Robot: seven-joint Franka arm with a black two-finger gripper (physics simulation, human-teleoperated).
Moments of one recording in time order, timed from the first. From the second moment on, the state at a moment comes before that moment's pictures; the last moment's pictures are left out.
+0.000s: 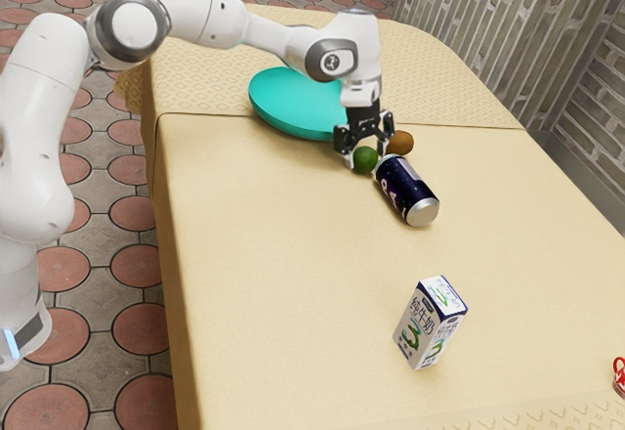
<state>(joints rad) -2.11 -0.78 2.16 -1.39 0.34 2.07 1.44</state>
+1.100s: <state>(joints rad) -2.12 -0.77 2.15 -1.37 0.34 2.10 1.44</state>
